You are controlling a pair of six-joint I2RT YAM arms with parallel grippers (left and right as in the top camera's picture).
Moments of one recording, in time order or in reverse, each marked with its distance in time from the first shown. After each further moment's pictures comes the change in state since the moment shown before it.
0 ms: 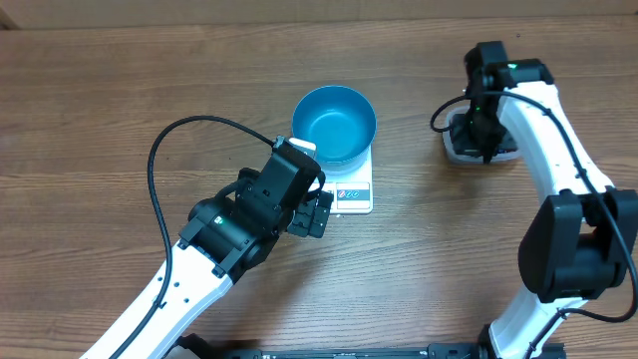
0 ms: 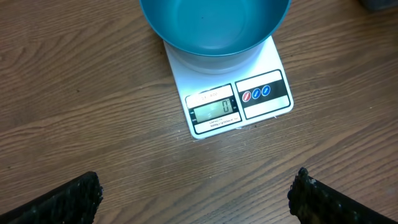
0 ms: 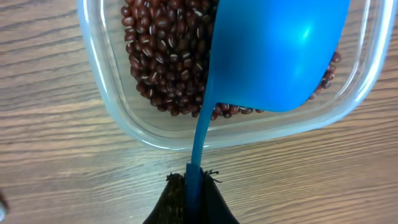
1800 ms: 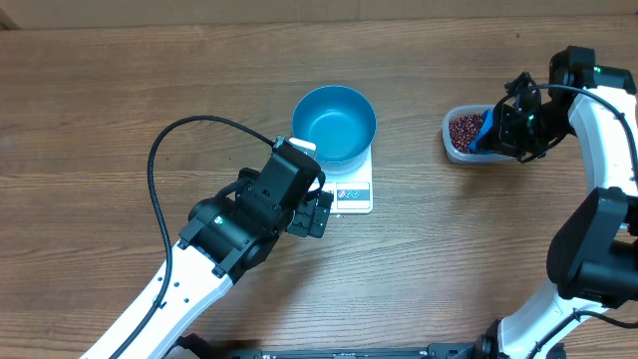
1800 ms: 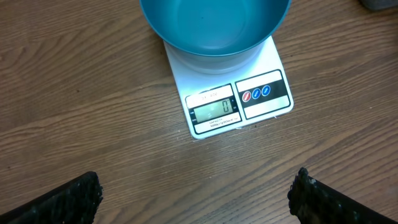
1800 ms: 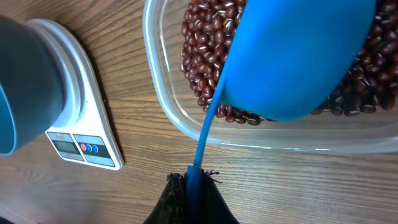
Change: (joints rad) left arm 0.000 0.000 0.000 0.000 0.000 0.000; right arm -0.284 -0.002 0.000 -0.002 -0.579 -0.213
